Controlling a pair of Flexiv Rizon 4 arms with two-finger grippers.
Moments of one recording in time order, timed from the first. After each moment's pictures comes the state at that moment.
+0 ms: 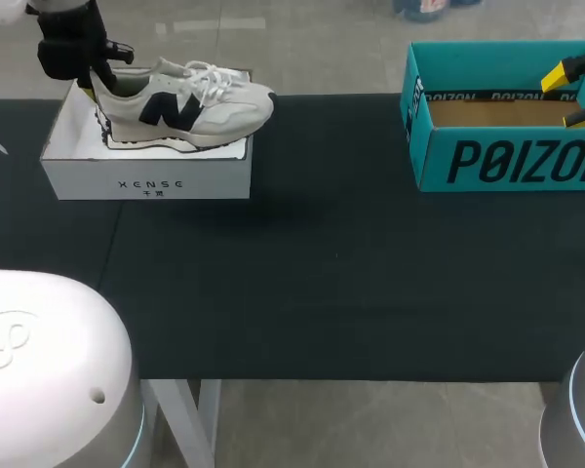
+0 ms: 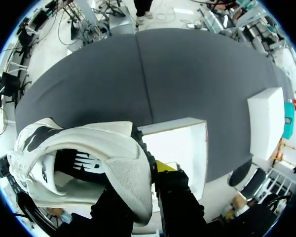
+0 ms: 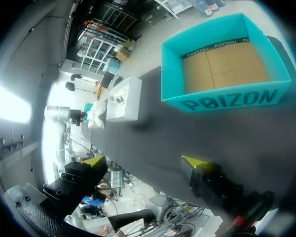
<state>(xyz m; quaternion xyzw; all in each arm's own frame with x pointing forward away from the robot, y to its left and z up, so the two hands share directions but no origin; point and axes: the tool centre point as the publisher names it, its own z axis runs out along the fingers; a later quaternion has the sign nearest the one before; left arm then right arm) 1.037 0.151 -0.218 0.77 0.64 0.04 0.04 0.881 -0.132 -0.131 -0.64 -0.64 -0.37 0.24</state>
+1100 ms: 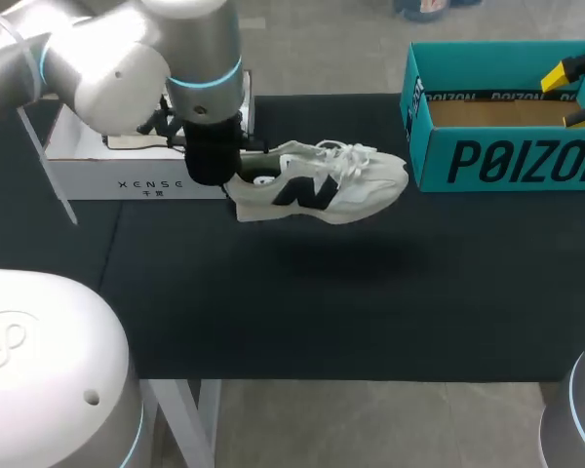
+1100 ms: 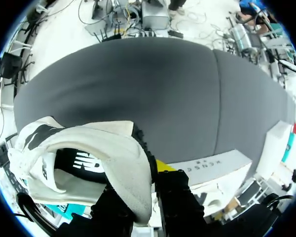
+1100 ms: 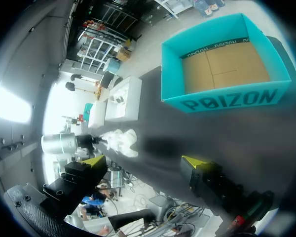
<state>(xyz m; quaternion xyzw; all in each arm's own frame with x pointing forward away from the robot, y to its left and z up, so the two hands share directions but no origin) 0.901 -0.054 -0.278 0.72 0.68 0.08 0.08 0.881 -0.132 -0.131 -0.64 -0.64 -0.37 0.24</state>
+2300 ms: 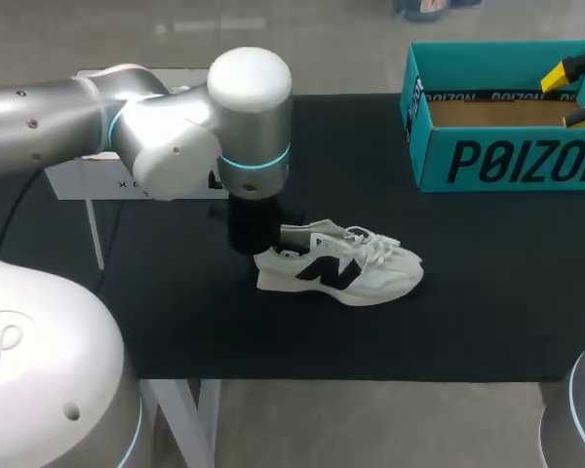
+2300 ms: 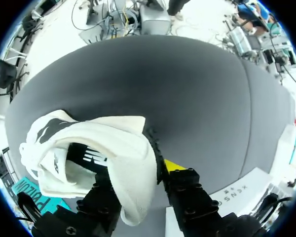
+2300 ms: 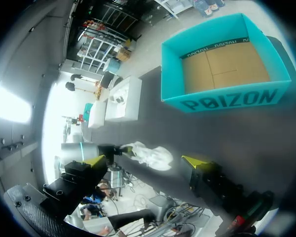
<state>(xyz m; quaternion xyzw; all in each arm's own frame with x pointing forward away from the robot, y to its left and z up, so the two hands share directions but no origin) 0.853 -0.105 -0.378 0.74 0.67 0.05 0.04 0.881 -0.132 -0.131 -0.64 -0.64 -0.37 0.24</state>
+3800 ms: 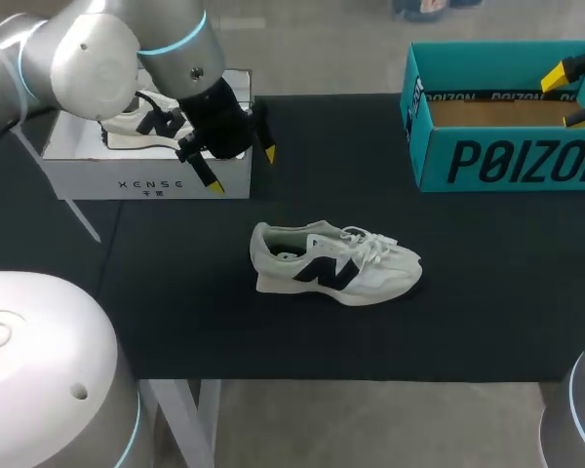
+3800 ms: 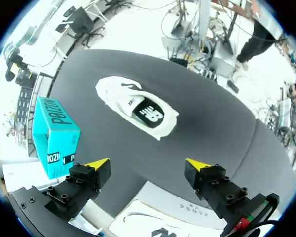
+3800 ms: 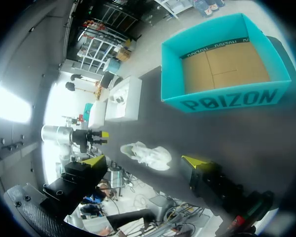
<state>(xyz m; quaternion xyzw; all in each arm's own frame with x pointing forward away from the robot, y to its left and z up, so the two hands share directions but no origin) 0.892 -0.079 -0.254 0.49 0.86 -0.10 0.10 0.881 -0.132 -0.131 -0.64 -0.64 -0.37 0.24</state>
